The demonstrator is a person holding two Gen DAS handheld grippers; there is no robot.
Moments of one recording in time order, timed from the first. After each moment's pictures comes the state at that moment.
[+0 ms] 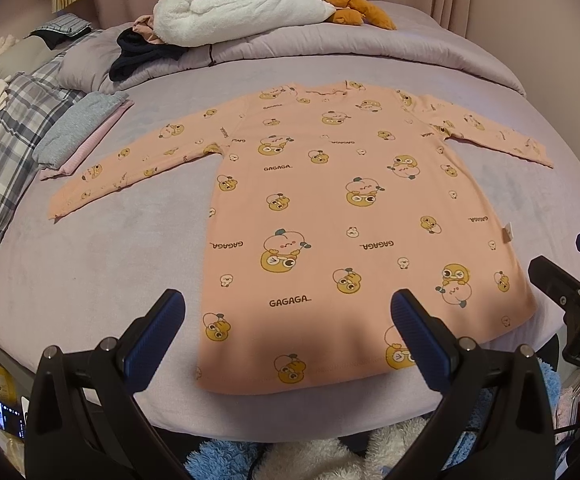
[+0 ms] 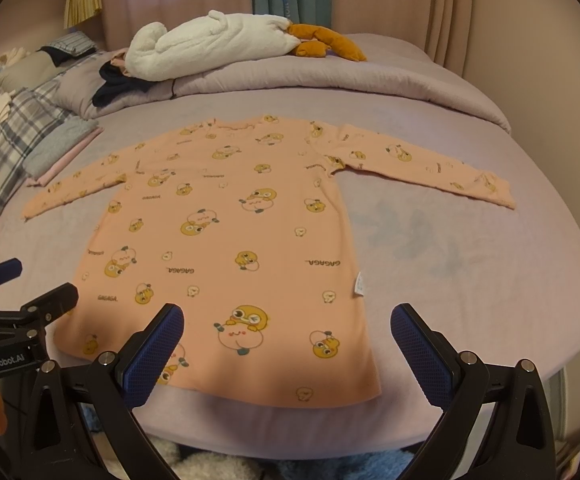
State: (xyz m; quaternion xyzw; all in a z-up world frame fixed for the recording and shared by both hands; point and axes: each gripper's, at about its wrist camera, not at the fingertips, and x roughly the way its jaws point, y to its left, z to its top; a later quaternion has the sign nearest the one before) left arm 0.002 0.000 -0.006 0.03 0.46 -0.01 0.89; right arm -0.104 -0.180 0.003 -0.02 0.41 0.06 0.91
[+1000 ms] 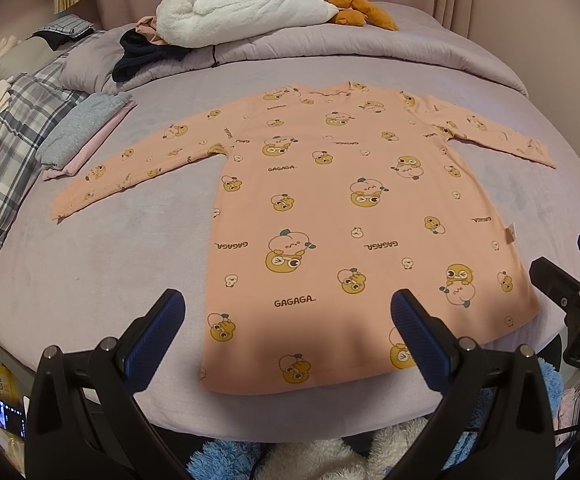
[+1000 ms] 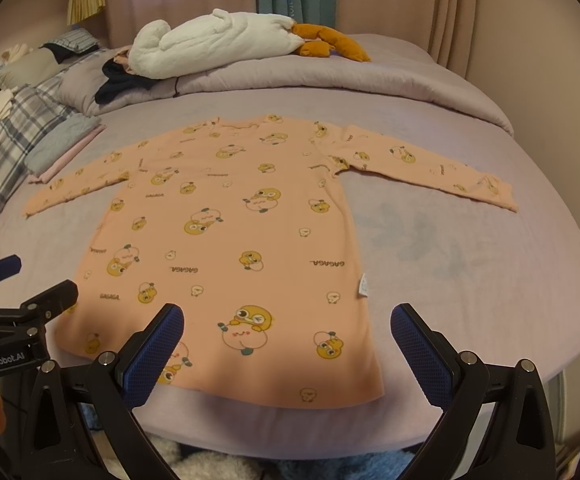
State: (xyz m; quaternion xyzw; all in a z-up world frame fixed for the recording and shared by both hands) left arm 0.001 0.001 -0.005 0.03 0.46 0.00 0.89; right arm -0.103 -0.179 0.006 -0.03 0.42 0.06 0.91
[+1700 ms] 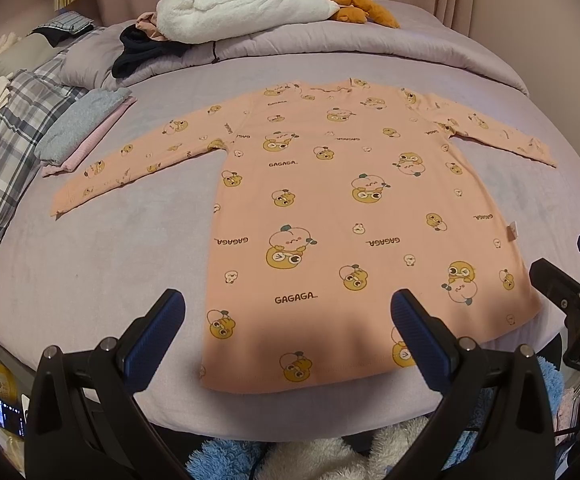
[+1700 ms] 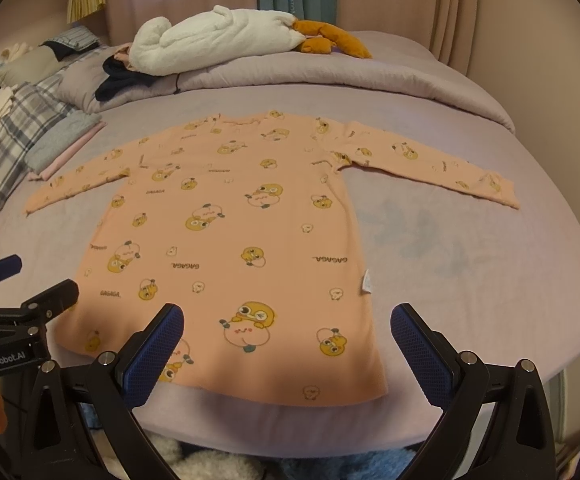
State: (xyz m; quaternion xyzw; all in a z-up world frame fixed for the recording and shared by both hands) left arm 0.001 0.001 -0.009 0.03 0.46 0.00 0.89; right arm -0.107 -0.175 0.004 -0.03 0.42 0.06 0.91
